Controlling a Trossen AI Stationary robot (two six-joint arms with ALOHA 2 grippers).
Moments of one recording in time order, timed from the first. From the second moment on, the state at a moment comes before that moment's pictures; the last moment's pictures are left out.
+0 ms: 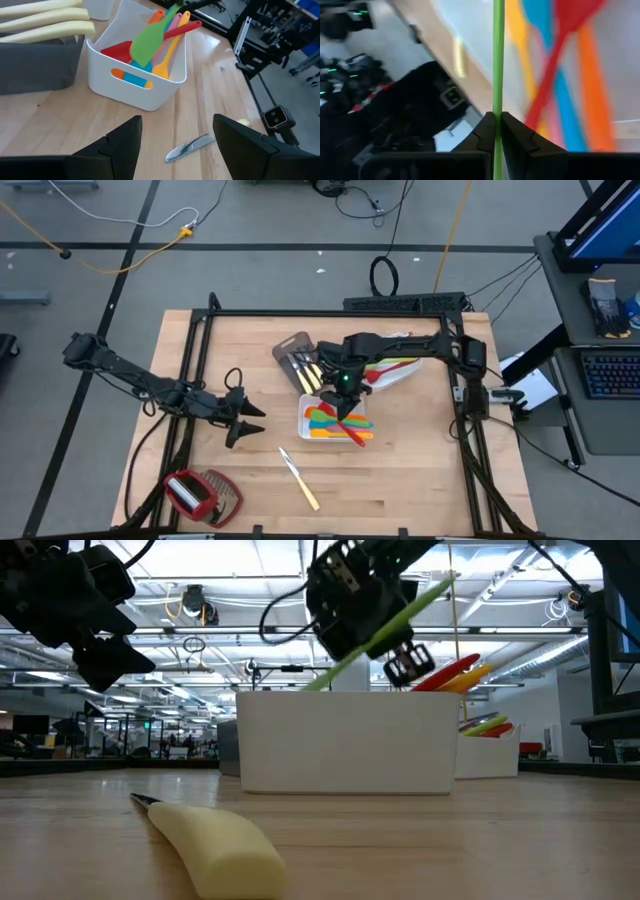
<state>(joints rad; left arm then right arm) -0.38 0.77 0.24 0.13 -0.21 -0.57 -0.18 1.96 1.58 -0.99 -0.90 0.70</state>
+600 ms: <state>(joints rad) -0.38 0.76 0.24 0.13 -0.21 -0.56 -0.19 2.00 1.58 -0.94 -0.73 0.72</state>
